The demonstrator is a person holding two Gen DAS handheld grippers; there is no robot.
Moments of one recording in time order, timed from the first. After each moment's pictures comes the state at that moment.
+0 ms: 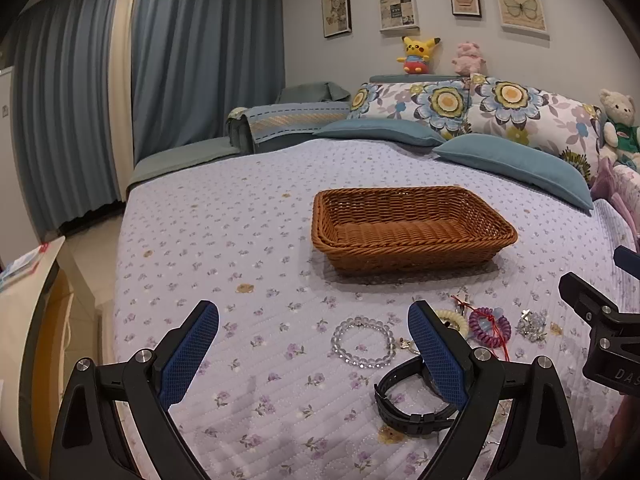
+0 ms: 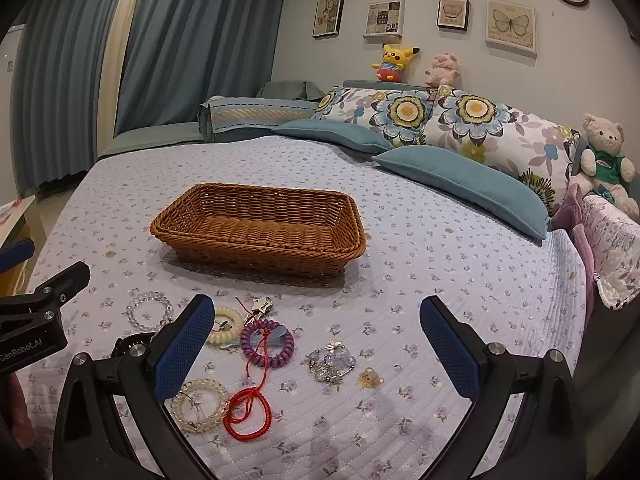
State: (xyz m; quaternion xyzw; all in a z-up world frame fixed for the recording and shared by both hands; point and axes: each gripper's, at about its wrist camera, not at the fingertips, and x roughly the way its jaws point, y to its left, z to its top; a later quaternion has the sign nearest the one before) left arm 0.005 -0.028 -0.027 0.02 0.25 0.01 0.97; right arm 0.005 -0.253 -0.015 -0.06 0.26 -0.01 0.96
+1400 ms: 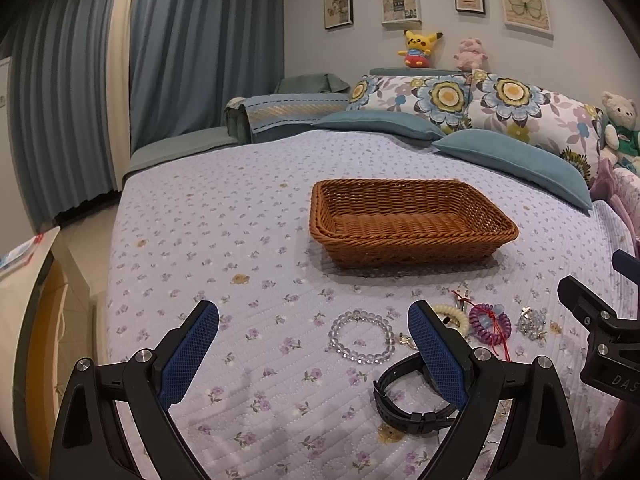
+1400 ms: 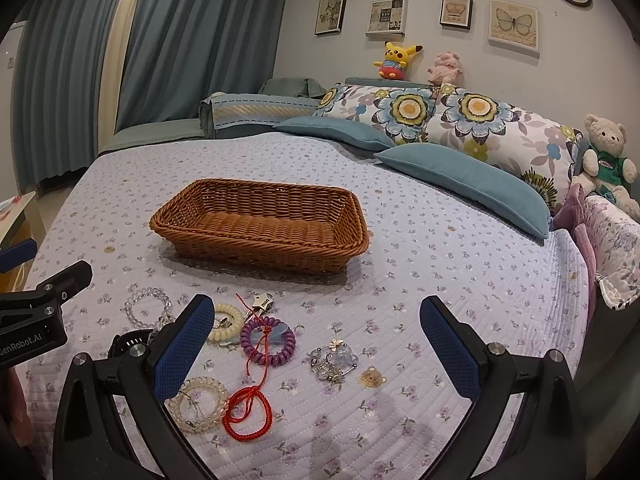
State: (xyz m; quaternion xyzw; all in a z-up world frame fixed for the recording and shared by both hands) left arm 0.009 -0.029 -0.035 0.01 0.26 0.01 0.96; right arm 0.007 -0.254 -0.022 -0.06 0.27 -0.01 0.96
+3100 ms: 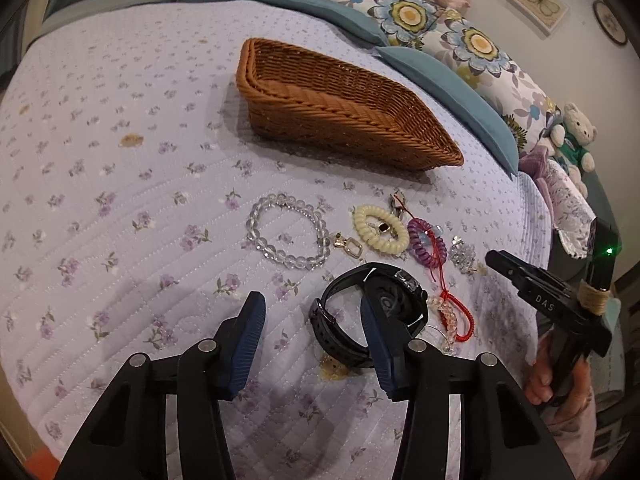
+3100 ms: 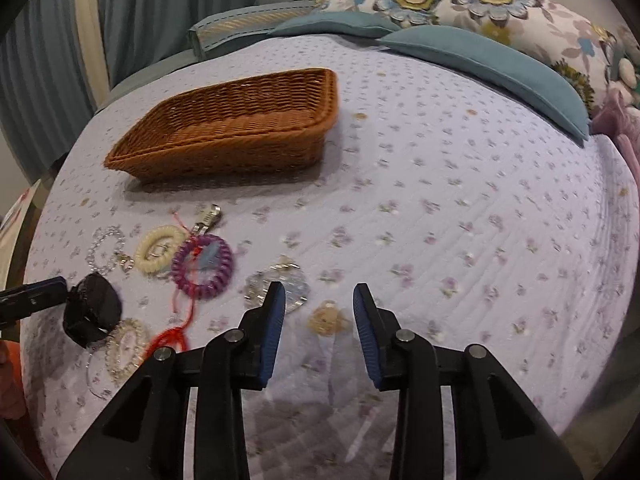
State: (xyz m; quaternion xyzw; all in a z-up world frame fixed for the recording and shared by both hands) left arm 0.062 -0.006 -0.092 -0.14 0.48 -0.19 0.85; right arm 0.059 -0.331 -0.079 0.01 0.45 0.04 0.89
